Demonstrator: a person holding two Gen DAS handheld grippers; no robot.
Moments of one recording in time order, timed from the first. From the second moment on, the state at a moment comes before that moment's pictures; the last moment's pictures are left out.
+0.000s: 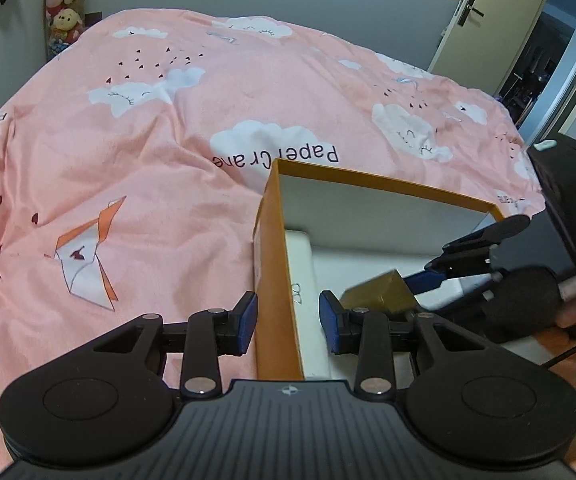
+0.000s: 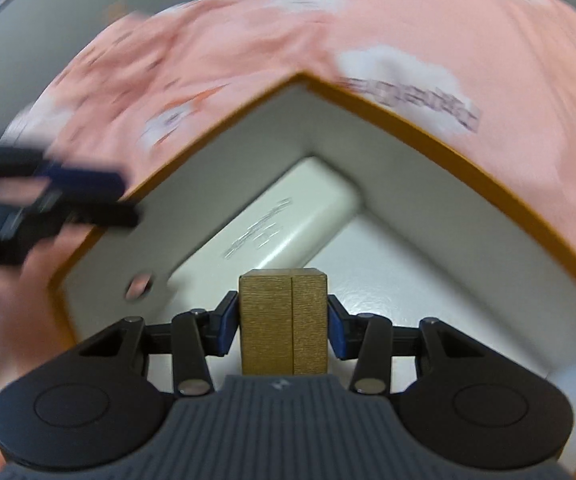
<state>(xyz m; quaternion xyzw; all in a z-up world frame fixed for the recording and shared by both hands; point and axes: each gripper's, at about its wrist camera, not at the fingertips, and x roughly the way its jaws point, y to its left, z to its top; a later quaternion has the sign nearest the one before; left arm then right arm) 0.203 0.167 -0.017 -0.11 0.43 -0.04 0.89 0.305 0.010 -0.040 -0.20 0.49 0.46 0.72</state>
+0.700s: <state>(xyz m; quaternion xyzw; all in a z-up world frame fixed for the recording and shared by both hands) 0.199 0.168 -0.032 -0.16 0.49 -0.02 0.86 0.292 0.057 -0.057 -0.35 0.51 0.62 0.48</state>
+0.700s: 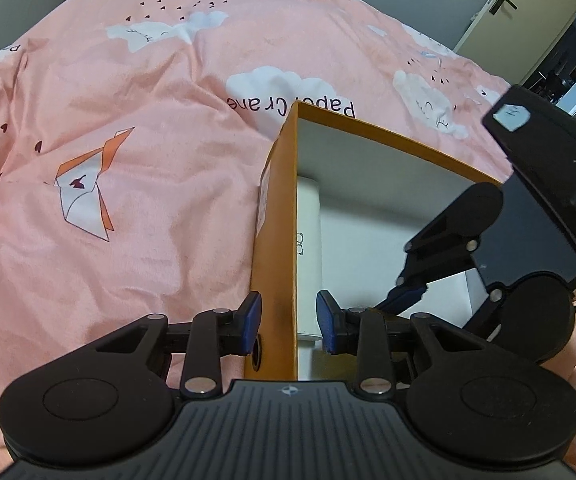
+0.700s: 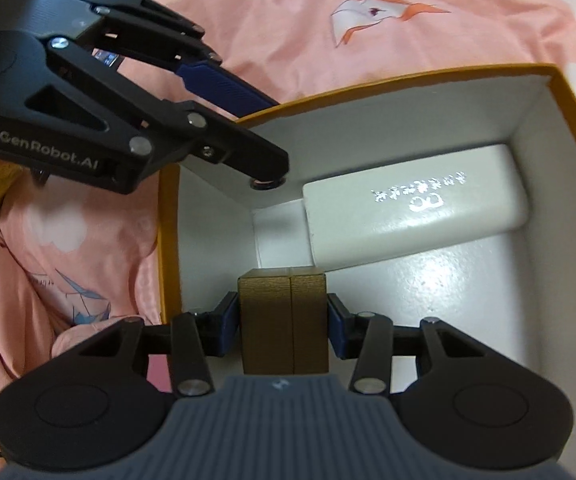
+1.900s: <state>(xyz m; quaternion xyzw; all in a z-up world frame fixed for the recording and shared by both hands) 0.171 0.152 -0.027 -0.15 0.50 0.00 0.85 0.280 0.036 -0.081 -0.33 0.55 0.55 0.54</state>
